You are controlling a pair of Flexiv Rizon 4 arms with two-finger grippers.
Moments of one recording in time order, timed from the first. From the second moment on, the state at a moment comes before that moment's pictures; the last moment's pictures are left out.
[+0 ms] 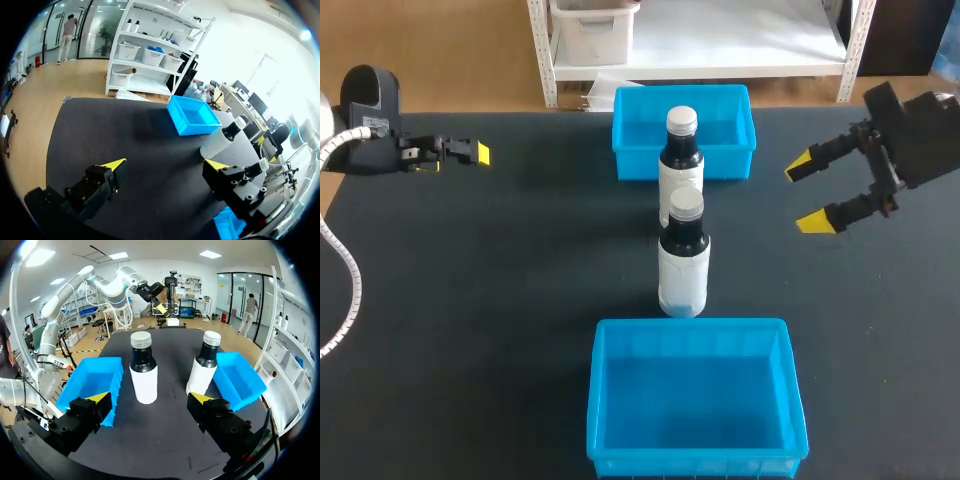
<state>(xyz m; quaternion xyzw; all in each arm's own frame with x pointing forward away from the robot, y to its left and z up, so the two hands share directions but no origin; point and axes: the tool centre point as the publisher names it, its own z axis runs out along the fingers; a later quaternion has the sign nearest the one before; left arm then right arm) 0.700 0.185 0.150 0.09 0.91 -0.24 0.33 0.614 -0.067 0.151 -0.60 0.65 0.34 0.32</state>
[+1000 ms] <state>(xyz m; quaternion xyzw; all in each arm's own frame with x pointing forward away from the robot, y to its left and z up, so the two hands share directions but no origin) 0.700 0.185 0.150 0.09 0.91 -0.24 0.33 0.602 0.017 0.134 -0.62 0.64 0.34 0.31</state>
